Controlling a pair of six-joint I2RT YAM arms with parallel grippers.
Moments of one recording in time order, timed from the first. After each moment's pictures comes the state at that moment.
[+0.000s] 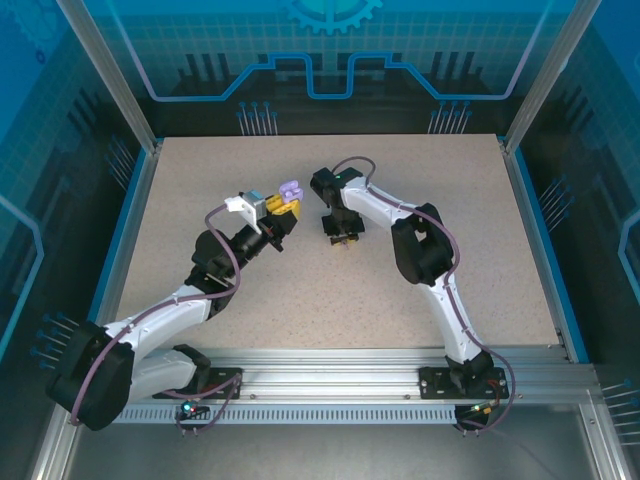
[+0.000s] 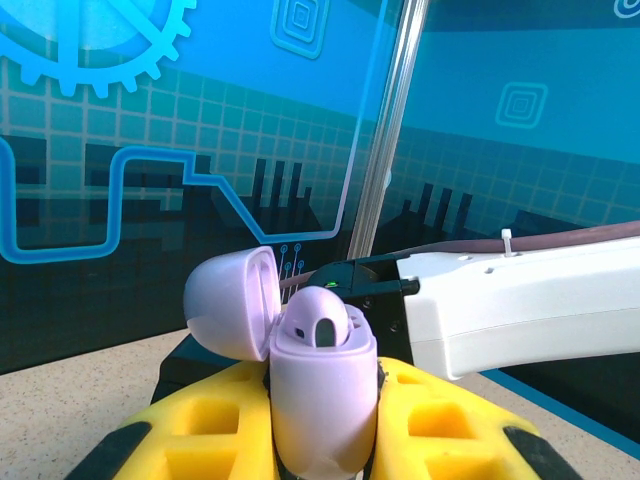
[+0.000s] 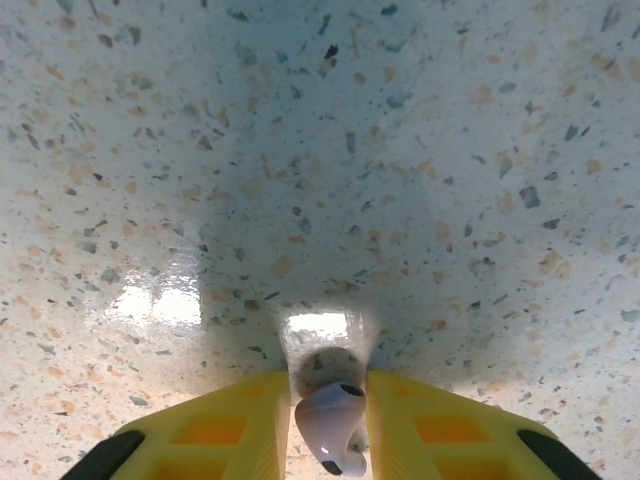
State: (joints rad) left arm -0.46 1.14 0.49 0.88 0.24 -0.25; right arm 0.60 2.39 2.04 -1.21 0.04 0.46
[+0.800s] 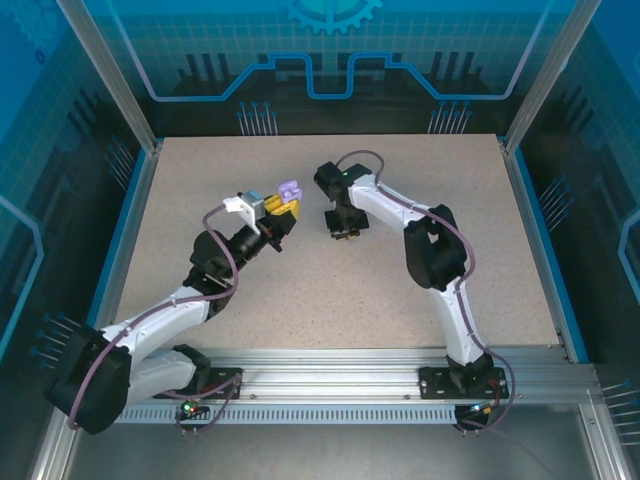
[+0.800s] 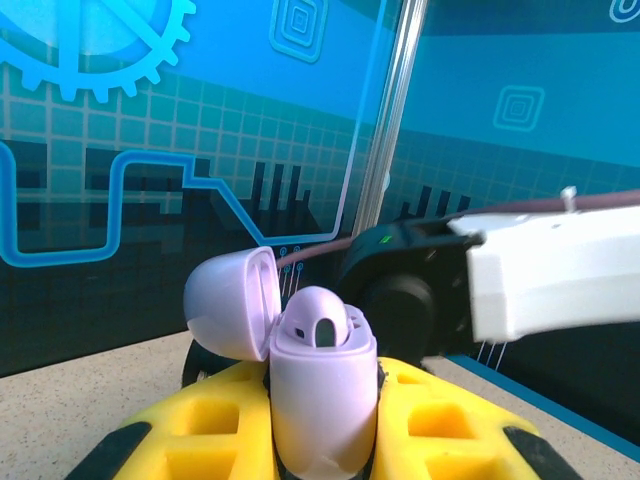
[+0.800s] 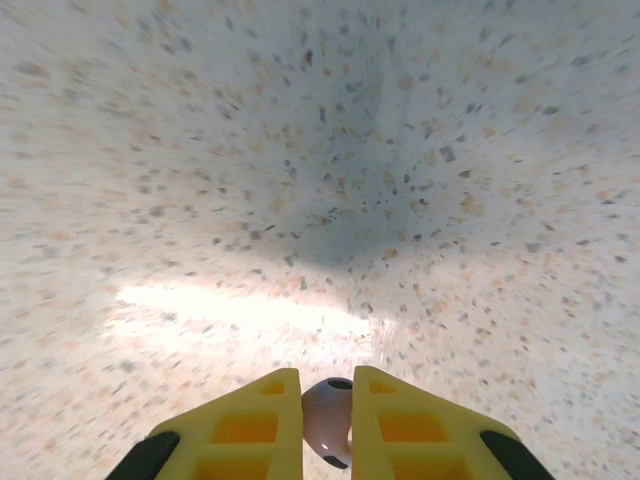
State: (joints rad) left arm -0.46 1.12 0.49 0.86 0.24 -0.25; right arm 0.60 2.24 1.94 -1.17 0.06 0.46
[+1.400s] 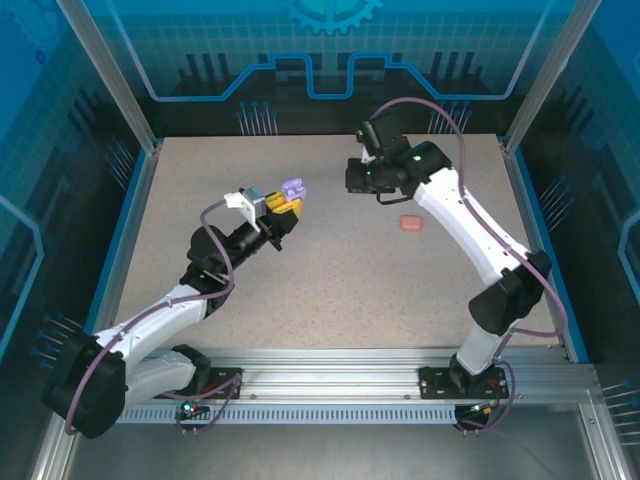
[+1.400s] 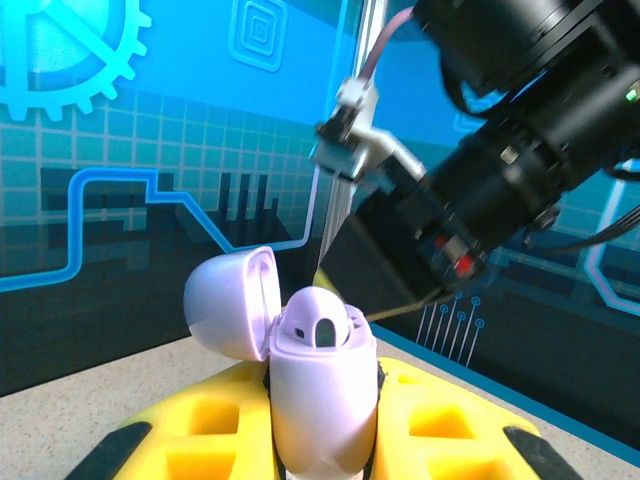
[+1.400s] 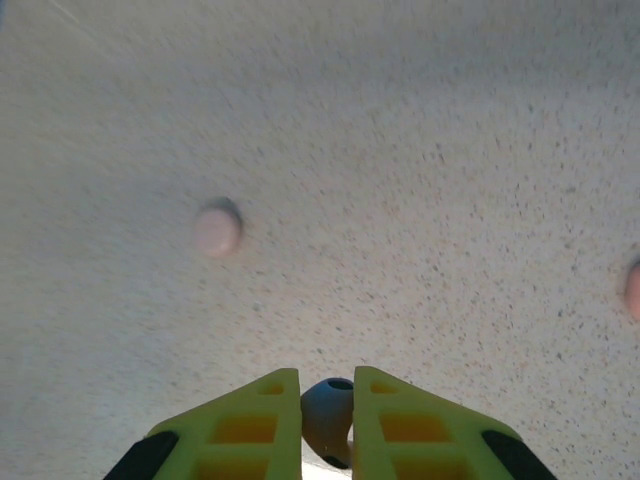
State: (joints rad) left arm -0.46 1.09 0.54 0.80 0.32 -0.24; right arm 0.56 1.69 1.88 -1.01 0.02 0.51
